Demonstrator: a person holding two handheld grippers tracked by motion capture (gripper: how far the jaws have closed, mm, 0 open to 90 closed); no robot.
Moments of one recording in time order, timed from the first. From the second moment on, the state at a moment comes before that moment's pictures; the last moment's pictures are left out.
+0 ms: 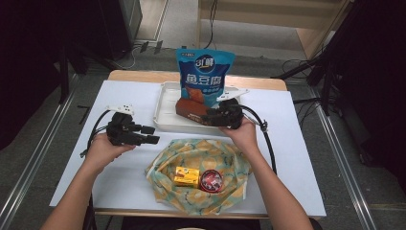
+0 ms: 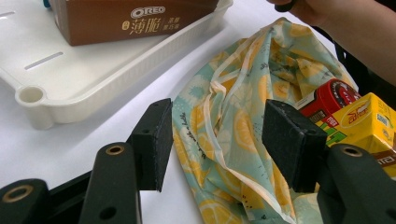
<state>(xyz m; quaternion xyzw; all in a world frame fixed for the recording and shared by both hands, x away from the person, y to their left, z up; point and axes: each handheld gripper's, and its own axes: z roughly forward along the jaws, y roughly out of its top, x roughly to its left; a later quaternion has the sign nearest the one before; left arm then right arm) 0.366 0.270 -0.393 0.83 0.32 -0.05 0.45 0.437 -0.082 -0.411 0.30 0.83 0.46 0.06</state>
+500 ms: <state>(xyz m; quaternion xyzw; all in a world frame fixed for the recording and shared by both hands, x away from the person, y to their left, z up) 0.366 0.269 -0.394 0.84 0.32 -0.05 0.44 0.439 -0.061 -0.430 0.29 0.86 0.41 0.06</state>
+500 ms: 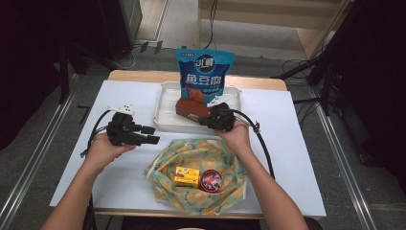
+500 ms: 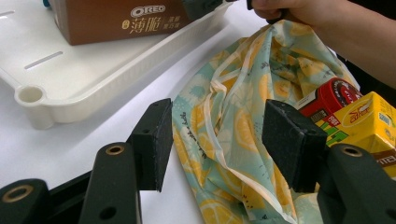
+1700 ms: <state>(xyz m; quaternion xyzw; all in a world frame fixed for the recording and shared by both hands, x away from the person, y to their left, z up) 0.366 0.268 -0.395 0.84 0.32 -0.05 0.44 0.483 -0.059 -0.448 0.37 0.84 0.40 0.07</state>
